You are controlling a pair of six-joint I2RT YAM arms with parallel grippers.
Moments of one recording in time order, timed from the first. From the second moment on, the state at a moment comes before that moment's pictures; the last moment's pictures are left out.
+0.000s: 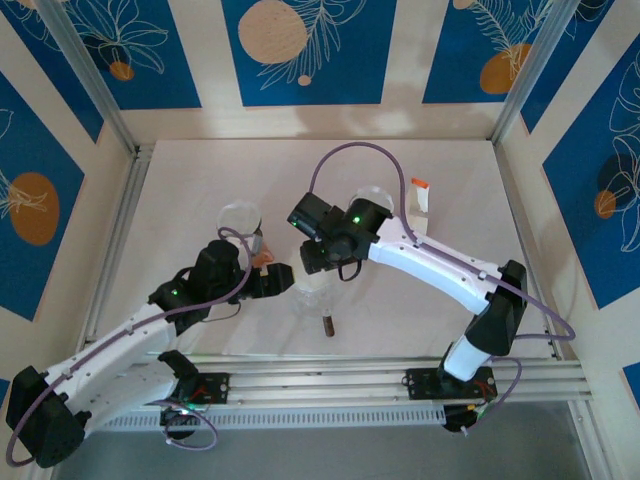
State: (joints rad) left arm -0.68 0.89 0.62 -0.34 0.27 -0.79; right arm 0.99 1.63 1.63 -1.23 0.19 0.62
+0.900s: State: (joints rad) left arm -0.68 0.89 0.62 -0.33 0.27 -0.79; right arm 0.97 1.72 1.53 -1.18 0.14 0.63
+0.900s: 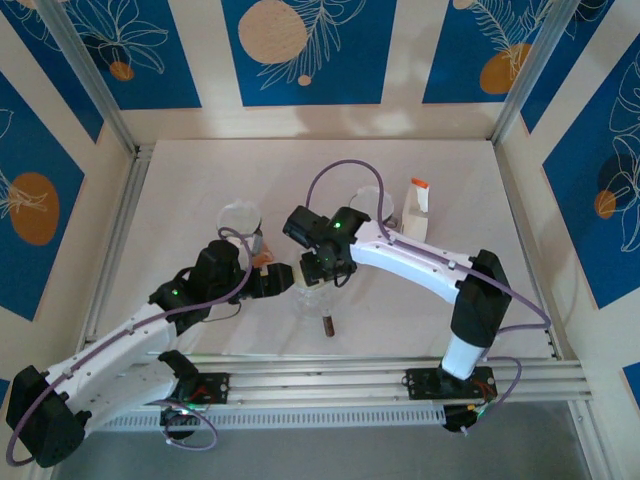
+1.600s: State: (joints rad) left arm -0.68 0.89 0.61 -0.31 0.27 -0.79; right arm 0.99 1.75 1.53 -1.18 0.15 0.64
